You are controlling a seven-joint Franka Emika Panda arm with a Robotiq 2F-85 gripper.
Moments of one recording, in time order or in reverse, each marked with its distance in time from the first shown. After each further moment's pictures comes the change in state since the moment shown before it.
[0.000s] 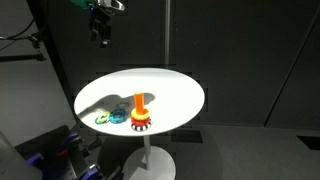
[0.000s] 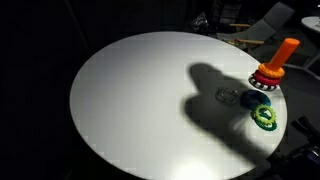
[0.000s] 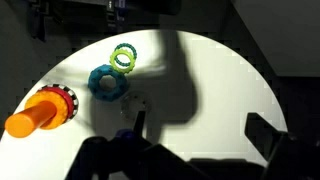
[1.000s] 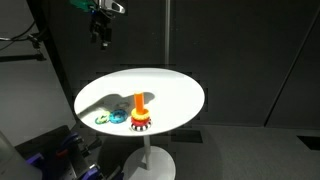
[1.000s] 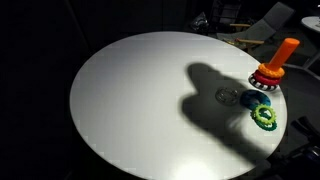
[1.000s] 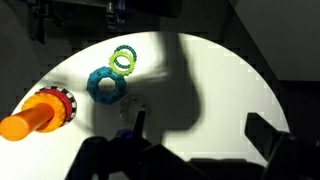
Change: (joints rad) arm 0.000 0.023 0.009 0.002 -0.002 0.001 0.000
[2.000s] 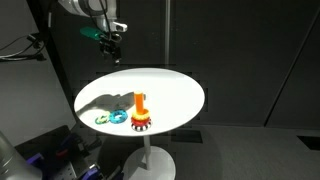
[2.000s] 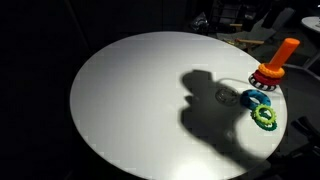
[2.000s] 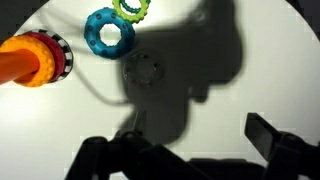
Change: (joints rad) arm 0.012 0.078 0.075 -0.172 -0.113 0.443 0.012
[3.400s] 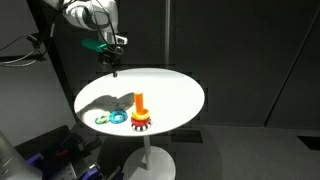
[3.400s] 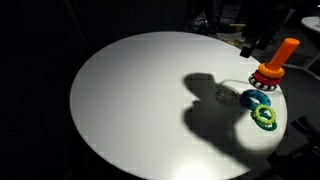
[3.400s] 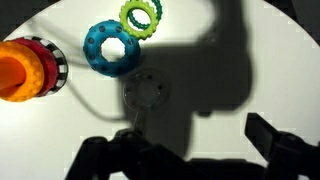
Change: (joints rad) arm 0.011 0.061 0.001 -0.061 -0.010 0.038 -0.091
